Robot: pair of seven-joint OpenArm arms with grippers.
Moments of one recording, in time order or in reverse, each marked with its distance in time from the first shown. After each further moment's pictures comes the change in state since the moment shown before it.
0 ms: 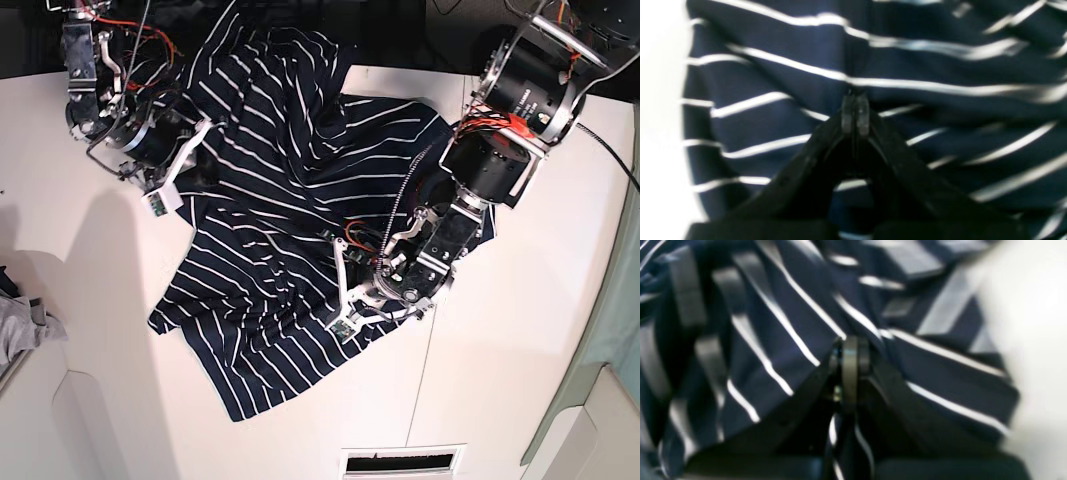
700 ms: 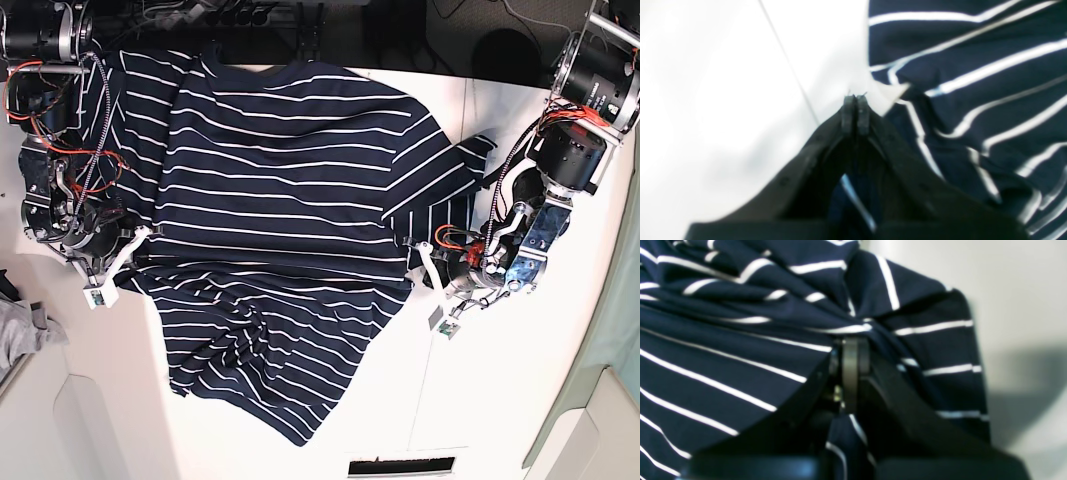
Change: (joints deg) left arm 4.1 -12.9 -0.6 2.5 -17.1 -8.3 3.7; right arm 25.7 3.3 2.6 -22.8 -0.9 -1.4 -3.1
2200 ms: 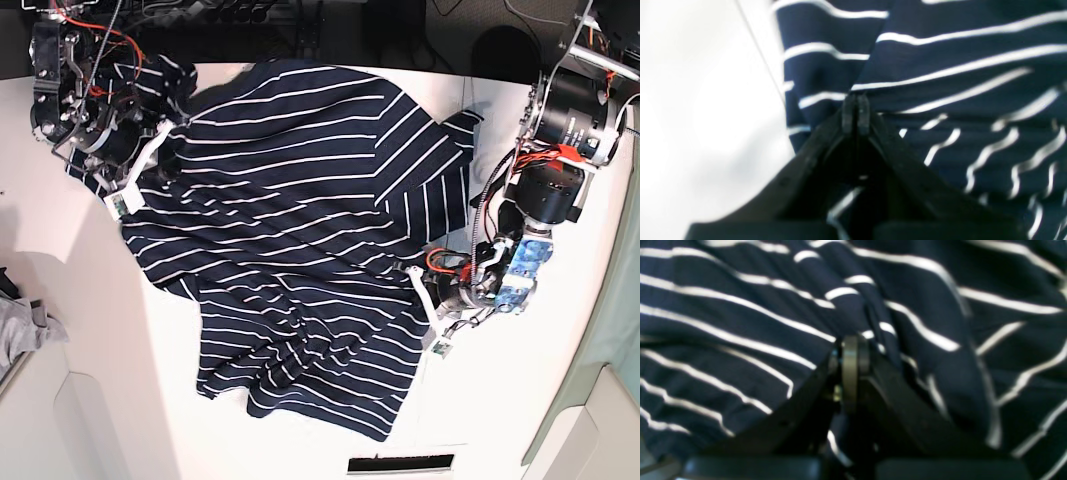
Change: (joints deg) left arm -7.6 5.7 -8.6 -16.4 9.5 -0.2 -11.2; right arm -25.3 -0.3 2.0 24.6 5.7 3.1 -5.8
